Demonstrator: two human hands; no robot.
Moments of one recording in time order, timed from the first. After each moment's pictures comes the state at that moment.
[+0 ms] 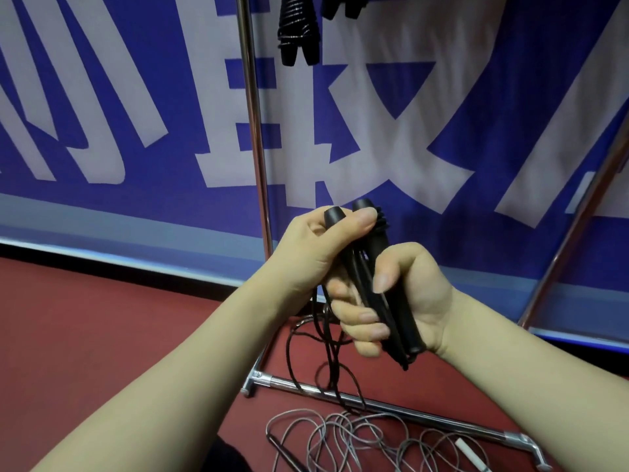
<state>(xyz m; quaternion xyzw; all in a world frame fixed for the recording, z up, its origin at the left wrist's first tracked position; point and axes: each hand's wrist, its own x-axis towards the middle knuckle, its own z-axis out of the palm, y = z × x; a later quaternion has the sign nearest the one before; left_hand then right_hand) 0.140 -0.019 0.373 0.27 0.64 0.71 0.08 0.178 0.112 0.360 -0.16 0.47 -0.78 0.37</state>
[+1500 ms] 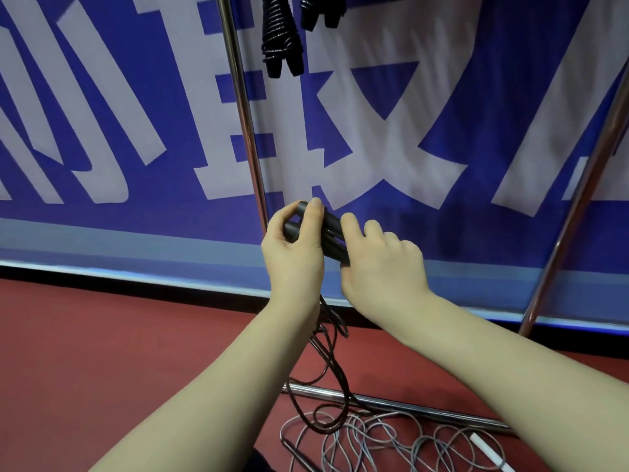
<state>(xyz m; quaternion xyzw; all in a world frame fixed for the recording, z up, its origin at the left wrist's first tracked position) 0.124 0.003 0.349 0.05 0.60 0.78 -0.15 0.166 0.089 0.353 0.04 0.97 0.00 -0.23</state>
